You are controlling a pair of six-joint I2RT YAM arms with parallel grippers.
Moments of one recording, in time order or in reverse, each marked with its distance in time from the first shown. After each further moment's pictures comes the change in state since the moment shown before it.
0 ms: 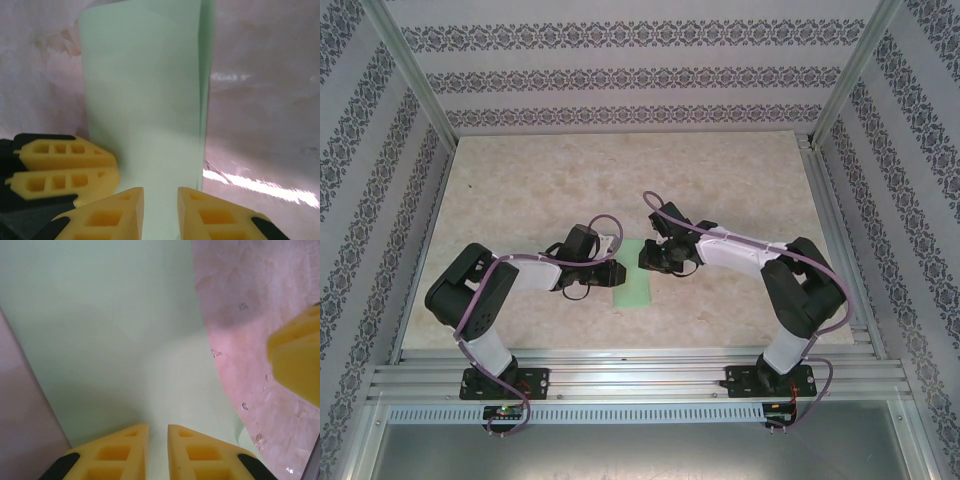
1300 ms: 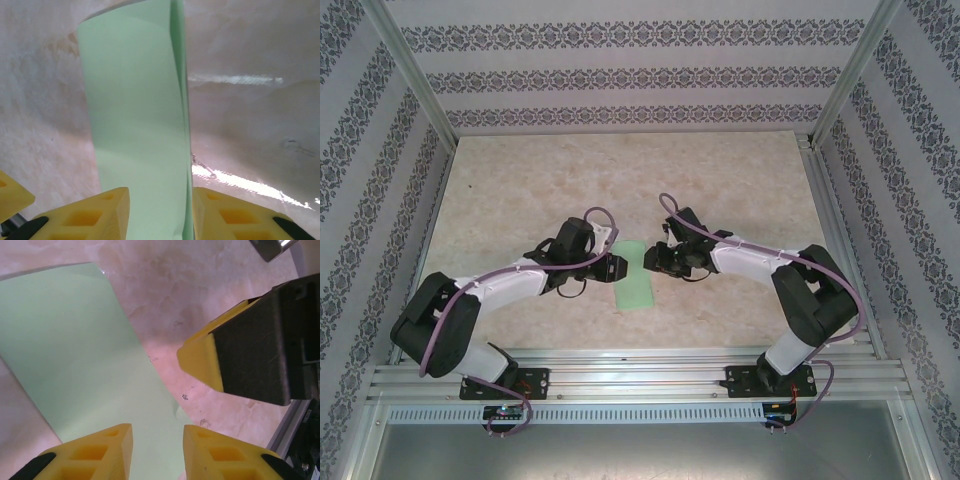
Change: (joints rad) left arm -0.031 -0.258 0.019 -0.171 -0.050 0.022; right arm -0.055 -0.093 -0.164 0.152 -0.100 0.008
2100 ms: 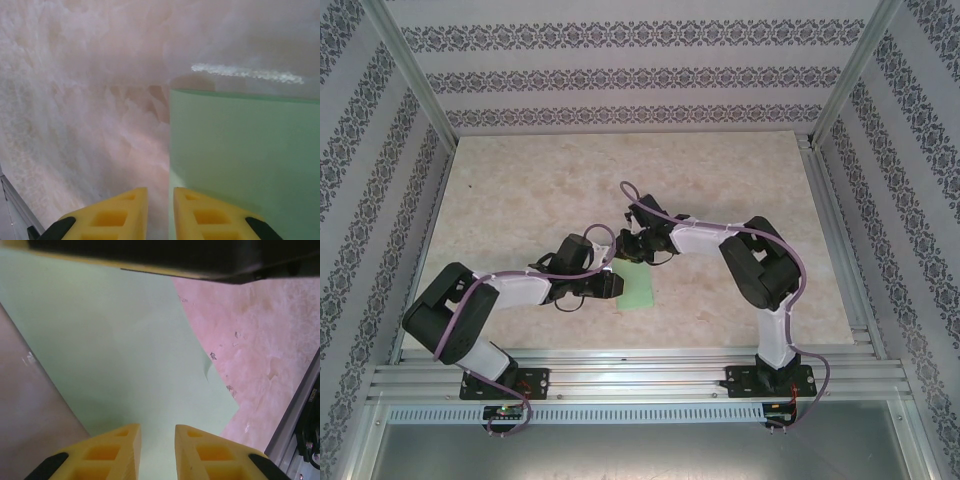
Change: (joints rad) left arm -0.001 0.096 -0.130 0.143 0.083 -0.060; right arm 0.064 0.369 0.344 0.063 -0.085 0.030
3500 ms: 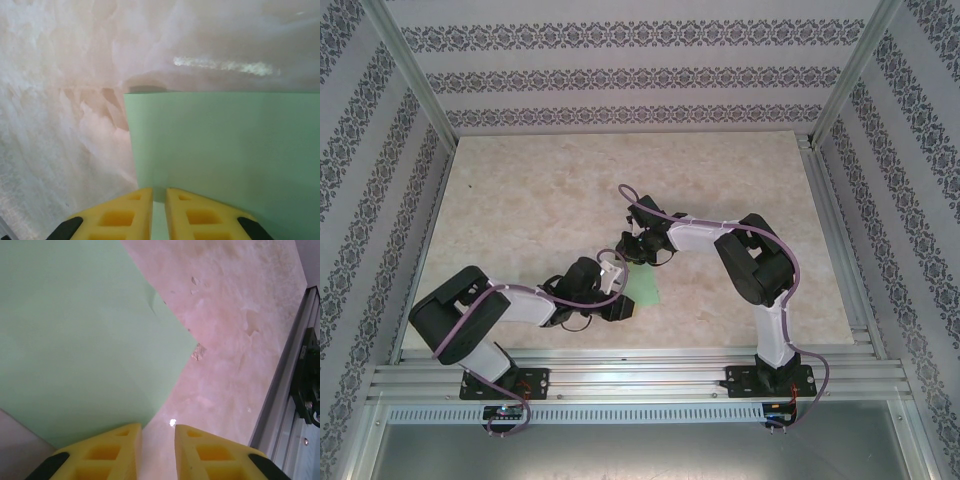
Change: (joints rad) left arm -0.172 0.015 -0.159 0.294 -0.011 -0.023; right arm -0.010 0.038 0.032 -0.078 0.036 -0.038
